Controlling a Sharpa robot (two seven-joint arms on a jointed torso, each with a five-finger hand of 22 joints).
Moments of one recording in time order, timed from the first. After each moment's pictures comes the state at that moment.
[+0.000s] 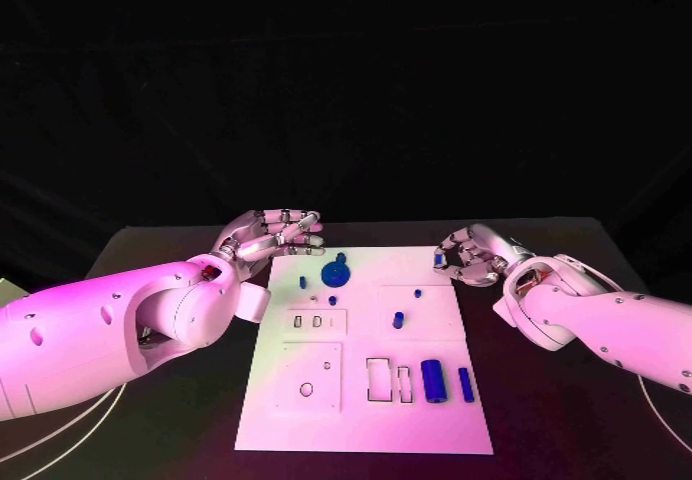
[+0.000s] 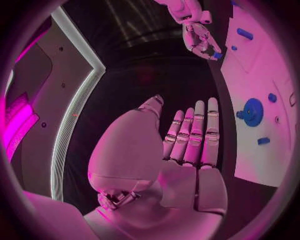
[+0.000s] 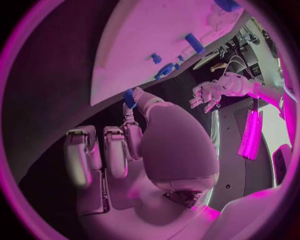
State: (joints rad) left arm 1.24 -0.95 -0.04 1.64 -0.04 -0.31 0.38; left_hand 1.45 -0.08 0.16 0.28 0.23 0.78 0.20 0.19 0.13 0.91 0.21 0.07 0.07 0.91 0.16 0.30 0.34 0.17 0.88 0.26 0.31 0.11; right arm 1.25 -0.81 -0.13 1.38 -1.15 -0.54 -0.04; right_hand 1.39 -0.14 0.42 0.16 0.06 0.99 0.10 0.32 0.31 1.41 0.03 1.40 1.31 1.47 -0.04 1.56 1.31 0.01 1.47 0.06 1.57 1.31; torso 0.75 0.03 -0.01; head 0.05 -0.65
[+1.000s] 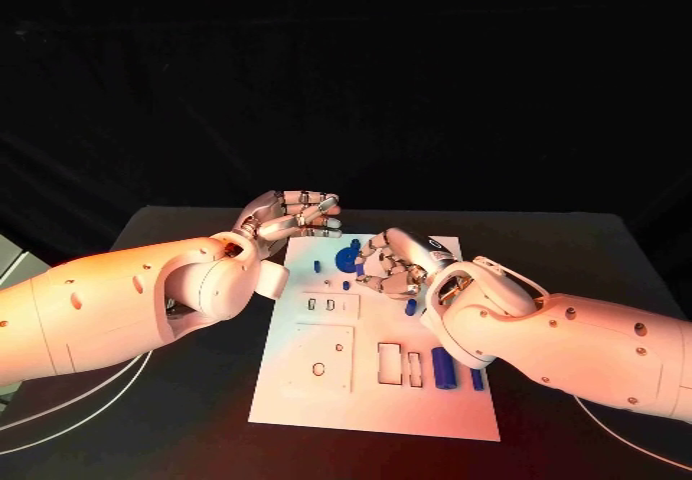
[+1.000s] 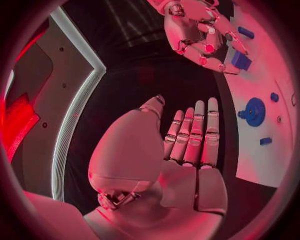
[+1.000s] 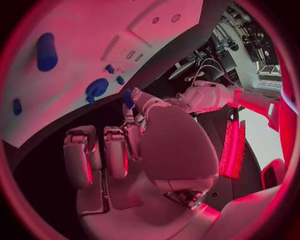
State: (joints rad) left arm 1.24 -0.93 -0.05 1.61 -0.05 -0.31 0.38; left_hand 1.47 -0.08 0.17 0.27 0.23 0.78 0.20 0.19 0.14 0.92 0.21 0.08 0.07 0.91 0.16 0.30 0.35 0.17 0.88 0.26 0.31 0.11; right arm 1.25 -0.58 -0.15 1.58 -1.35 -0.55 -0.28; right_hand 1.40 -0.13 0.43 0.15 0.06 0.97 0.11 0.33 0.31 1.41 0.03 1.40 1.31 1.47 -0.04 1.56 1.31 0.01 1.47 0.06 1.57 1.31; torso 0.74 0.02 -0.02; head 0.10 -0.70
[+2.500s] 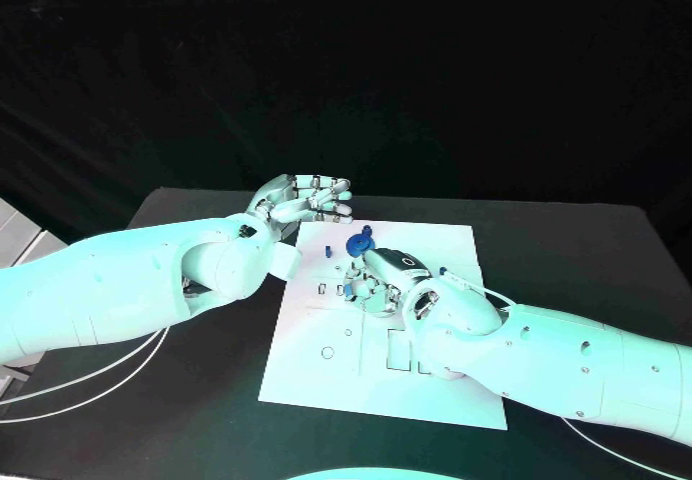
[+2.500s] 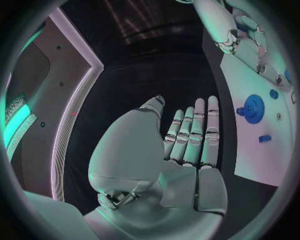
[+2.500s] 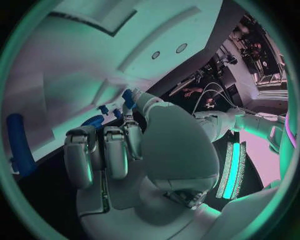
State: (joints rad) left arm 1.24 -0.92 -0.05 1.60 -0.02 -0.34 0.37; left_hand 1.47 -0.08 0.18 0.28 0.23 0.78 0.20 0.21 0.14 0.93 0.20 0.09 0.07 0.94 0.15 0.33 0.37 0.17 0.90 0.25 0.34 0.12; right arm 1.17 -0.45 -0.17 1.48 -1.48 -0.48 -0.34; right_hand 1.39 -0.14 0.43 0.14 0.06 0.97 0.11 0.33 0.31 1.41 0.03 1.39 1.31 1.47 -0.04 1.56 1.31 0.01 1.47 0.06 1.57 1.31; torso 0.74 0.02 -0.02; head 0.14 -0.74
